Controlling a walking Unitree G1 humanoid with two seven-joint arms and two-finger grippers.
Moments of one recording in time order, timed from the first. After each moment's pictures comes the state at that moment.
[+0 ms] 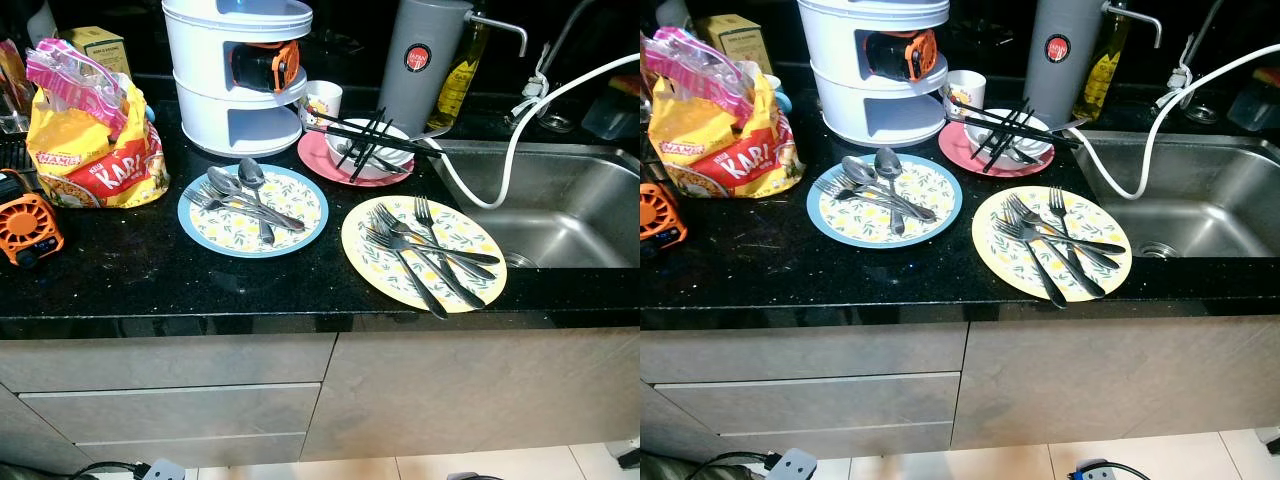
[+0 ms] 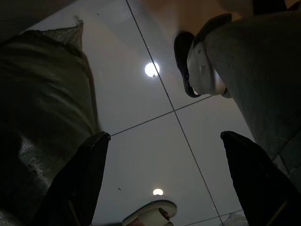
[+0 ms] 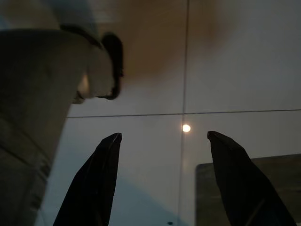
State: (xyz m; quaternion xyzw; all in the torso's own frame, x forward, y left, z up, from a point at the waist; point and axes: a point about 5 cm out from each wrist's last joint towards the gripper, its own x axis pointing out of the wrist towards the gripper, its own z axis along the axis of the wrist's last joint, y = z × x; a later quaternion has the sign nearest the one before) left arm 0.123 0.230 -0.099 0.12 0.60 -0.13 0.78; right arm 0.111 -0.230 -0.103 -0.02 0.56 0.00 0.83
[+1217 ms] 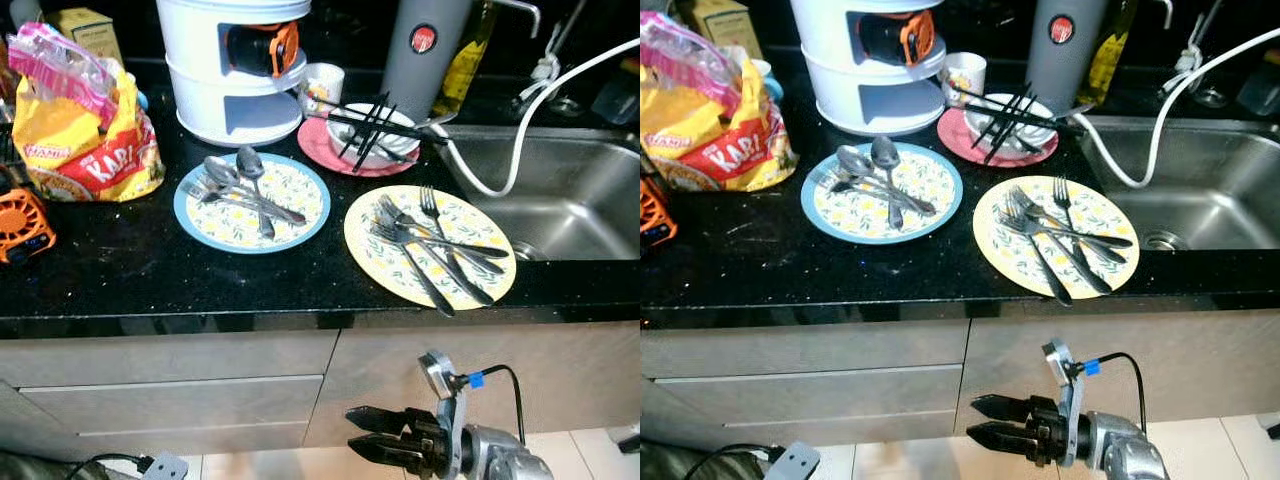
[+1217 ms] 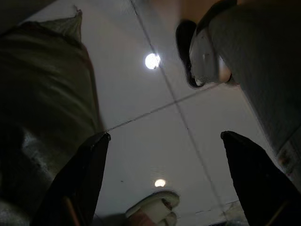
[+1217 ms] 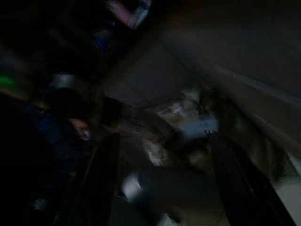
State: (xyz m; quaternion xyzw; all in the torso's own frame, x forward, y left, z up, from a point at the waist) left arm 0.122 0.231 -0.100 0.13 0.60 -0.13 0.78; right arm 0.203 -0.164 0.048 0.28 0.16 0.65 0.69
